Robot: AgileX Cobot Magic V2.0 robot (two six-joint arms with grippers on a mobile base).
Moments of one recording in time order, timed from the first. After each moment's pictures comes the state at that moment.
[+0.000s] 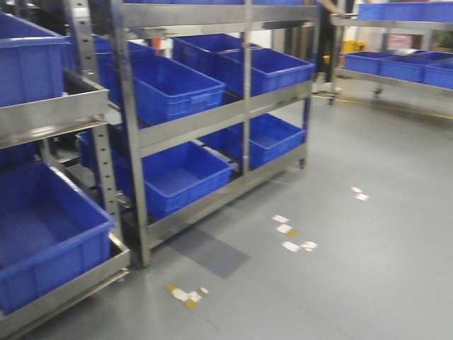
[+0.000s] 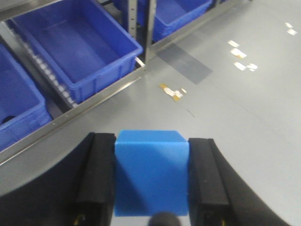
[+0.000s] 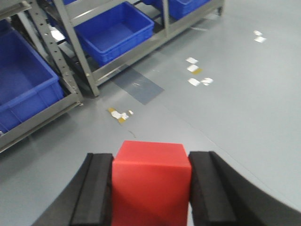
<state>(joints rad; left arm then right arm) -0.16 0.53 -0.49 0.20 0.62 -0.40 0.19 0.56 -0.33 -0.03 0.26 0.23</state>
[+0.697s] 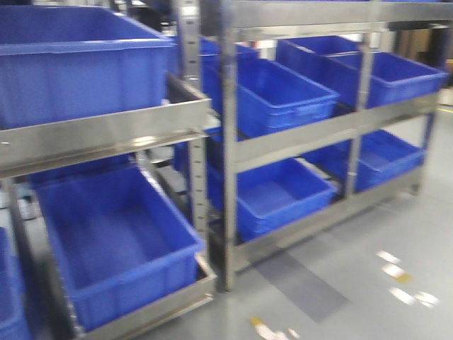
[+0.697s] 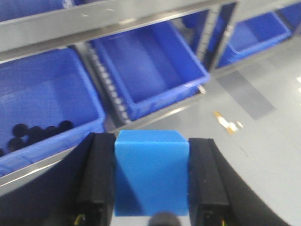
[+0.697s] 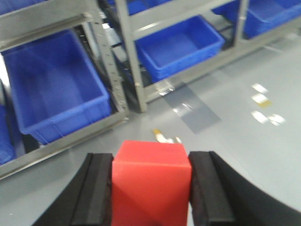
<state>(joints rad) -0.16 0.53 -0.49 0.20 0.62 -0.40 0.19 0.56 -0.33 -0.03 0.26 0.23</state>
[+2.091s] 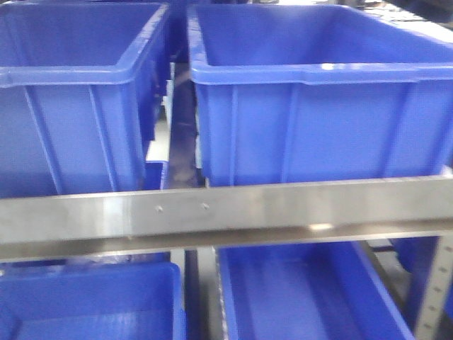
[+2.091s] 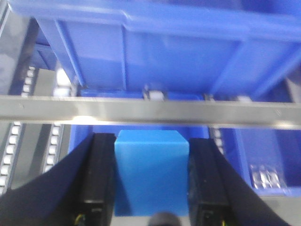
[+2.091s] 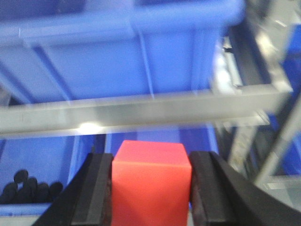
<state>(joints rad) -0.16 0.53 -0.49 0.20 0.62 -0.40 0.19 0.56 -0.33 -0.03 0.26 0.23</state>
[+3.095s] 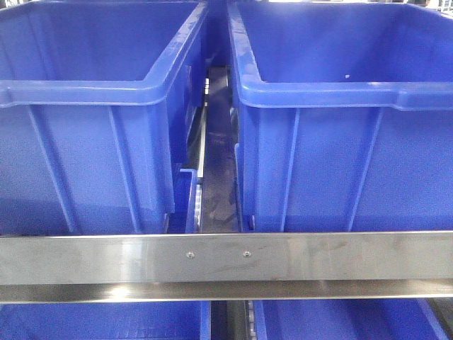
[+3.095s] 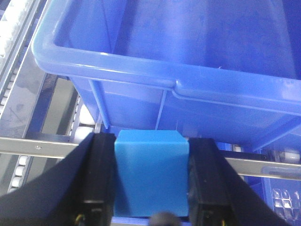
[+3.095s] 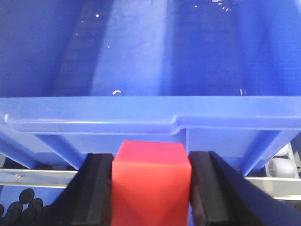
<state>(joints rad) -0.16 0.53 -0.49 0.20 0.62 -0.40 0.19 0.56 -0.33 -0.03 0.26 0.23</state>
